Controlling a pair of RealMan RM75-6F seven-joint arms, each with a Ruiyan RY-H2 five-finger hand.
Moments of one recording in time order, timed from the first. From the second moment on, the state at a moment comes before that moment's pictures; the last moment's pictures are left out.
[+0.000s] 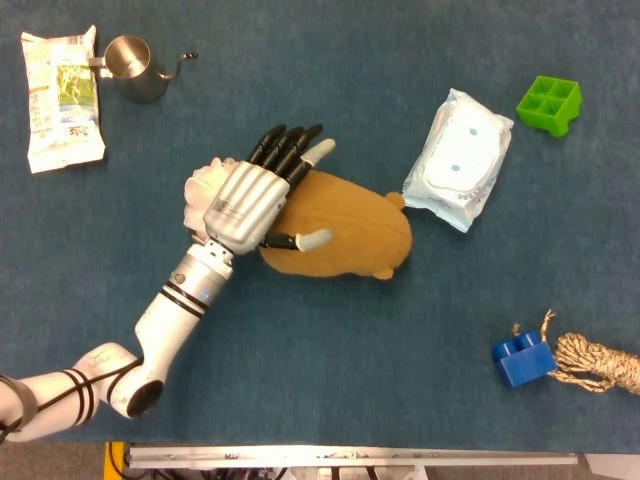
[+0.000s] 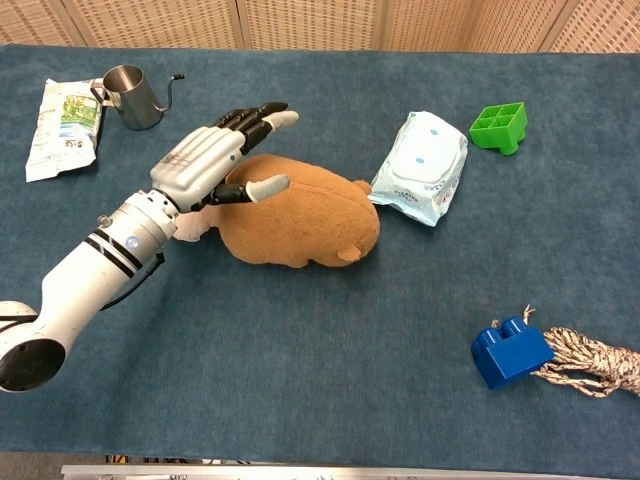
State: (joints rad) left arm -0.64 -1.83 -0.10 -1.17 1.53 1.17 -0.04; right arm 0.10 -0.97 0.14 -1.59 -1.39 1.43 0.17
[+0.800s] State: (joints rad) left arm -0.65 -1.91 -0.08 -1.05 1.50 1.12 0.02; right arm 0.10 -0.97 0.14 -1.58 -1.38 1.42 0.18
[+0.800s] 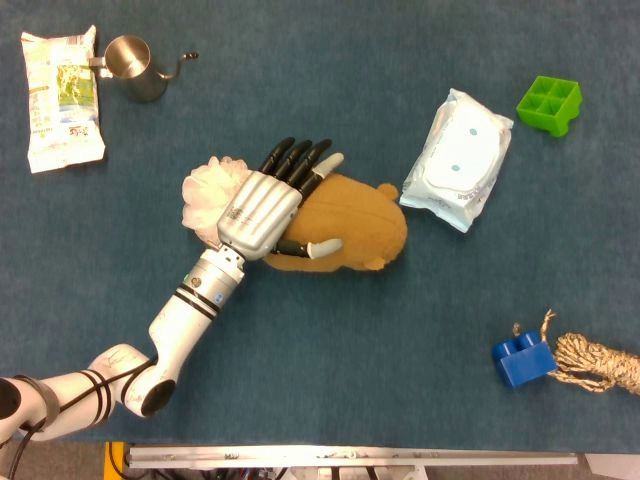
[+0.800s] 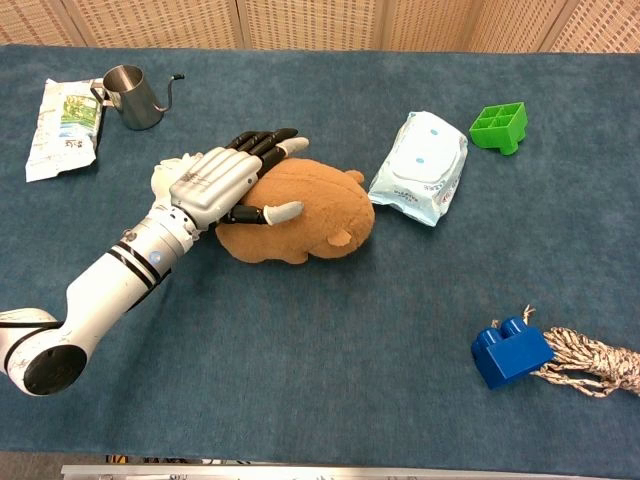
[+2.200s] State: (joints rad) left arm -0.63 -1.88 -0.10 -1.19 1.43 1.08 -0.04; right arm 0.09 -0.97 0.14 -1.57 -1.38 1.43 0.19
